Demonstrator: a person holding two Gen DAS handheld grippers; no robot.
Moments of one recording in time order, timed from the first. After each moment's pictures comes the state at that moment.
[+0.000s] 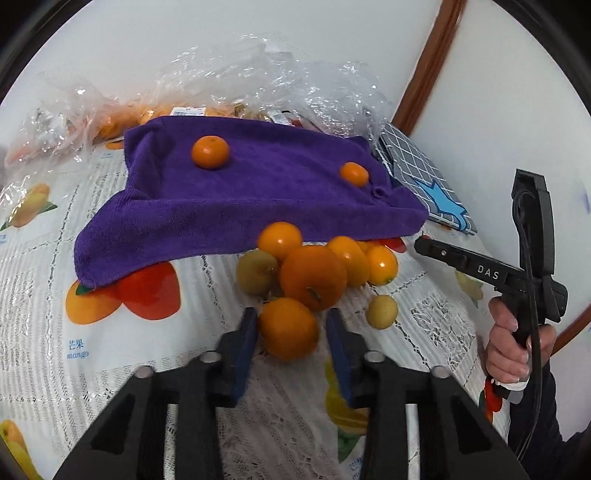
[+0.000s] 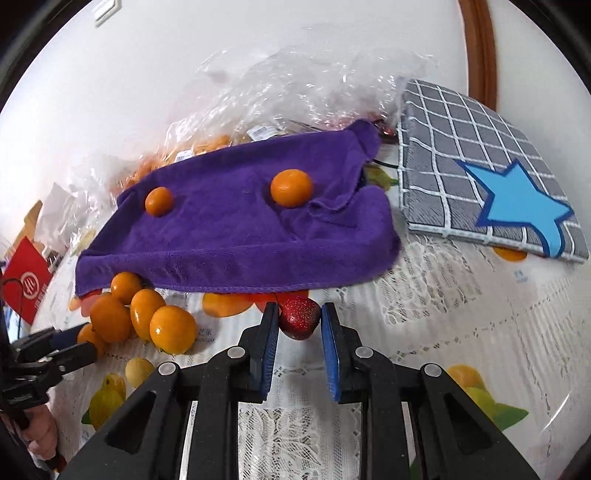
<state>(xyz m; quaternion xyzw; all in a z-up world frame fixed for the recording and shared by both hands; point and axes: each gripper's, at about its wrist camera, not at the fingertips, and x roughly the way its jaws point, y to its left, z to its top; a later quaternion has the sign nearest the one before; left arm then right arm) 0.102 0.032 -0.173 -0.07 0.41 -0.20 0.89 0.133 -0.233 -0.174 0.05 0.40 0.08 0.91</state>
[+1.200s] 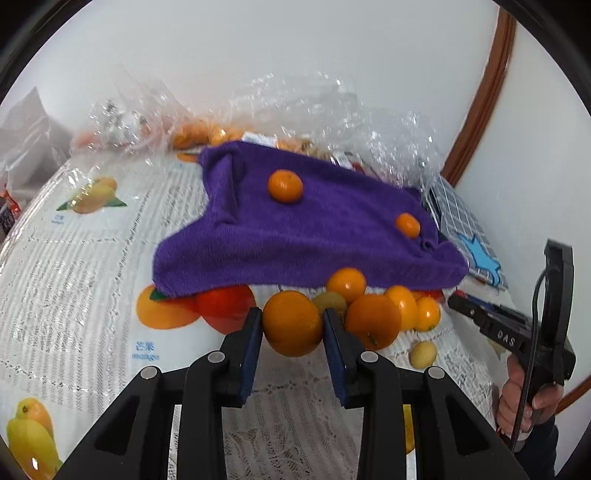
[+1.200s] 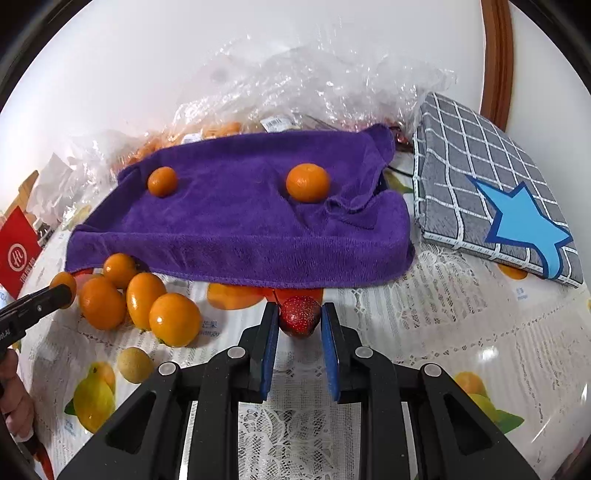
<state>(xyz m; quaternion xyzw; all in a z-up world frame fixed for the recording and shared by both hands) 0.097 0.071 -0.161 -0.13 0.36 -0.09 0.92 0.129 -0.212 -0.175 -0.01 0.39 0.08 0.92</state>
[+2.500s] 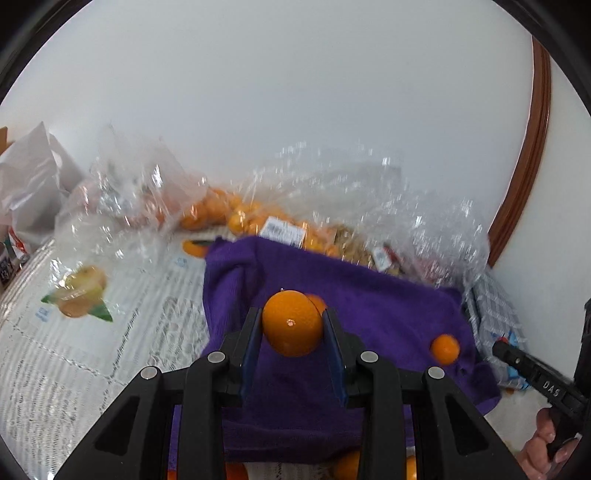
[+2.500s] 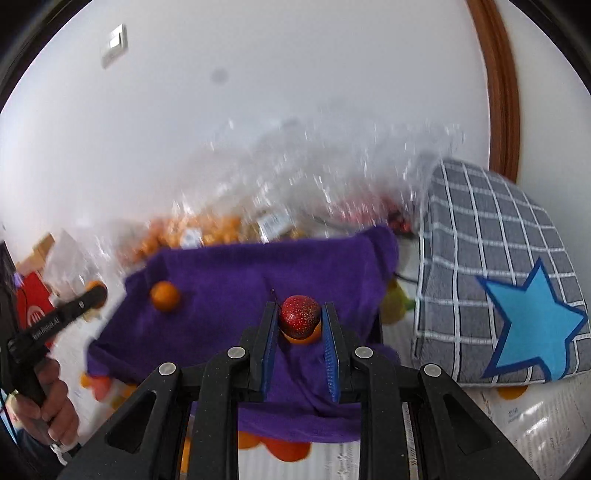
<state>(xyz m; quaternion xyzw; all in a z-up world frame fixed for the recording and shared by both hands) 0.194 0.066 -0.131 -0.15 0.28 -0.01 0.95 0.202 -0.225 -0.118 0.04 0.32 0.10 0.94</state>
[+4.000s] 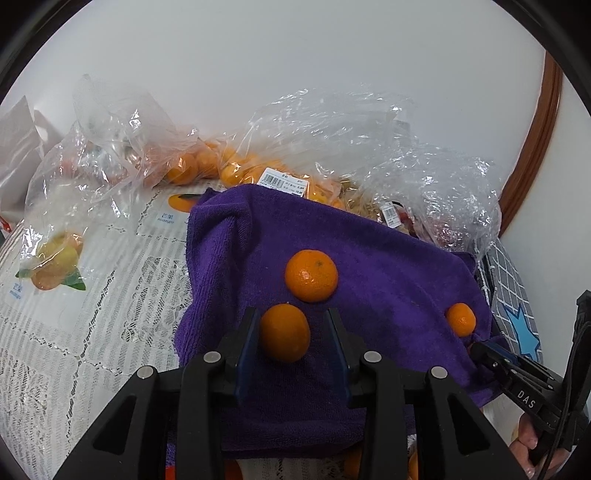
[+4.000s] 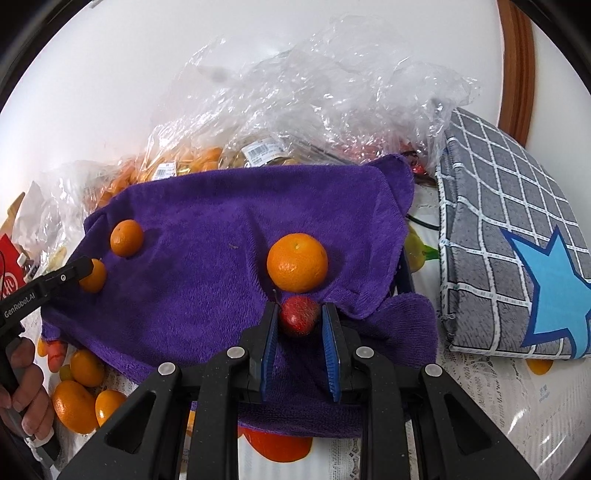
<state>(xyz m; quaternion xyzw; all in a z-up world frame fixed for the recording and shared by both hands) 0.216 0.059 -0.157 -0.15 0.34 -0.02 0.93 0.222 -0.204 -0.169 0.00 0.39 0.07 0.92</state>
